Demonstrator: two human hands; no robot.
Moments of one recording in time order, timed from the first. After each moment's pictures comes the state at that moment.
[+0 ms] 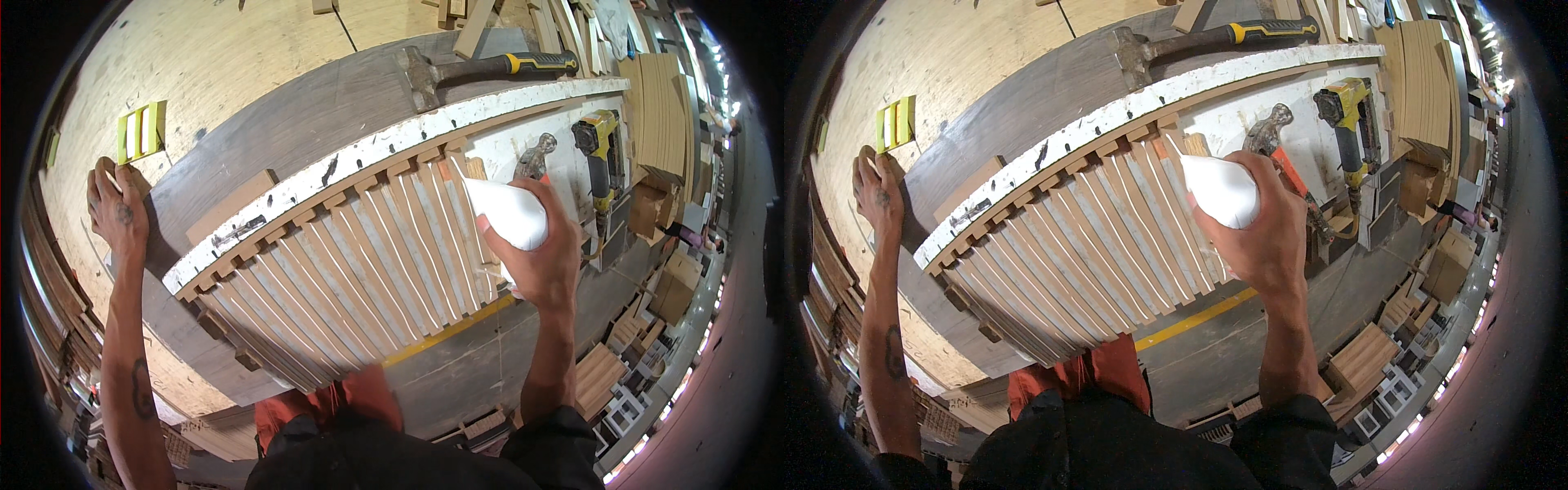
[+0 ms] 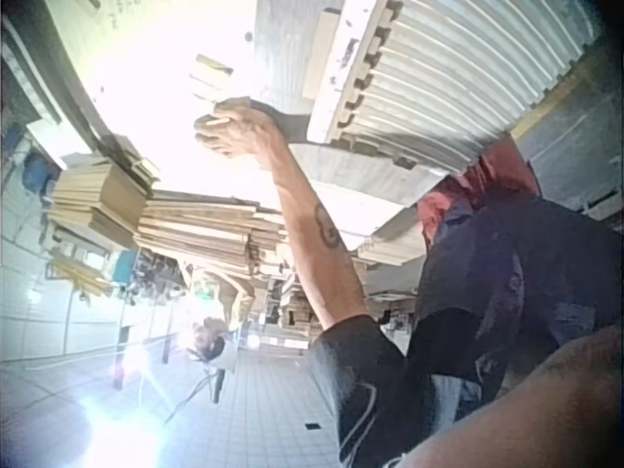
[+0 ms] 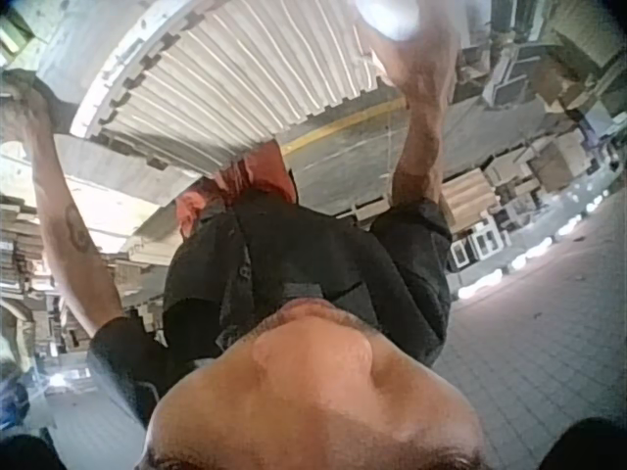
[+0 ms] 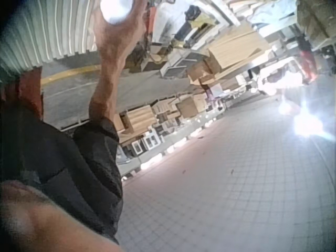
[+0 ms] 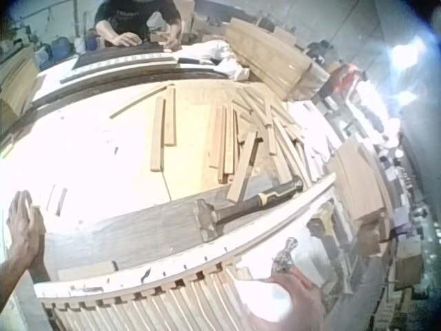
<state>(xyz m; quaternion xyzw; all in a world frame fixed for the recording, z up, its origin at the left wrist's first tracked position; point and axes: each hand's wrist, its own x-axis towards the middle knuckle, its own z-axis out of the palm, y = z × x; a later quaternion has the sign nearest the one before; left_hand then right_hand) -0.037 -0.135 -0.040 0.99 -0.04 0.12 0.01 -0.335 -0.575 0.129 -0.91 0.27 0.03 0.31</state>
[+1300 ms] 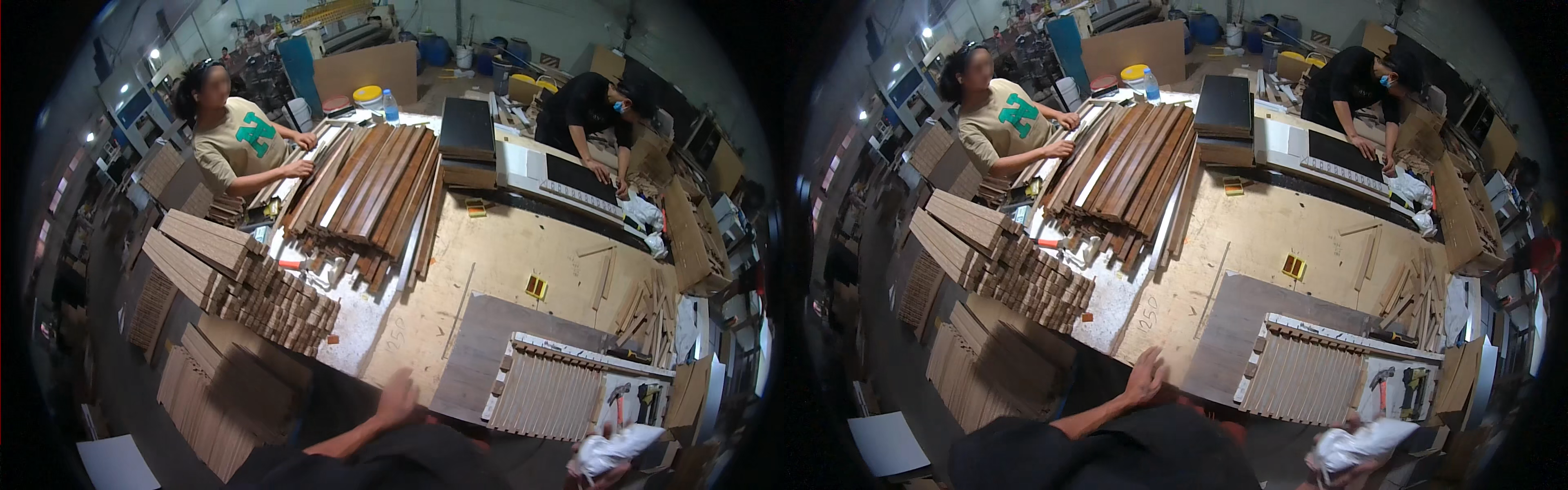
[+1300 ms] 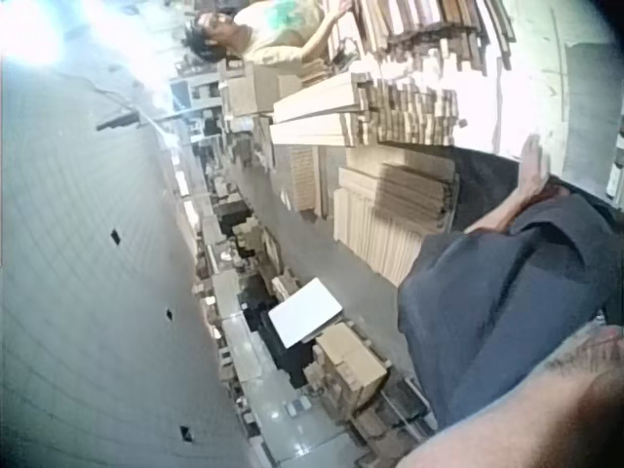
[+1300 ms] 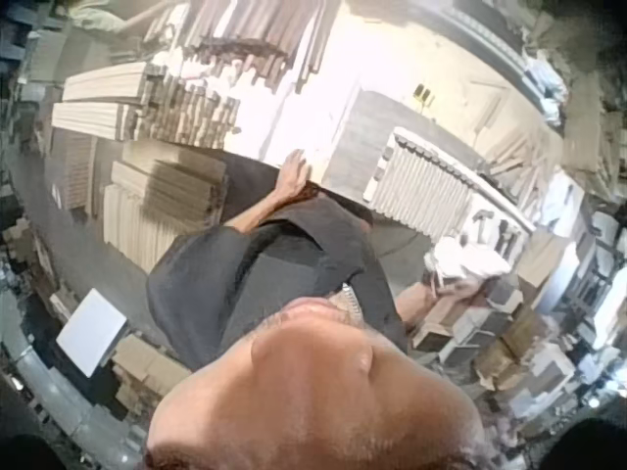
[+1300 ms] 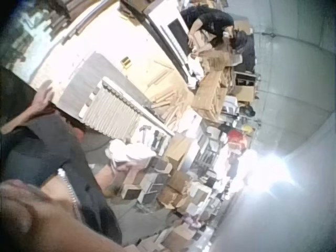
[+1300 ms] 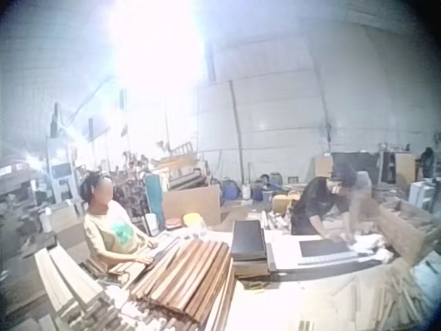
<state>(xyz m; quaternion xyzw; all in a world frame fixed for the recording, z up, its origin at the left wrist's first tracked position) -0.422 0.051 0.094 0.91 0.01 0.05 0.42 -0.482 -0.377 0.324 -0.39 0.00 -0.11 0.91</state>
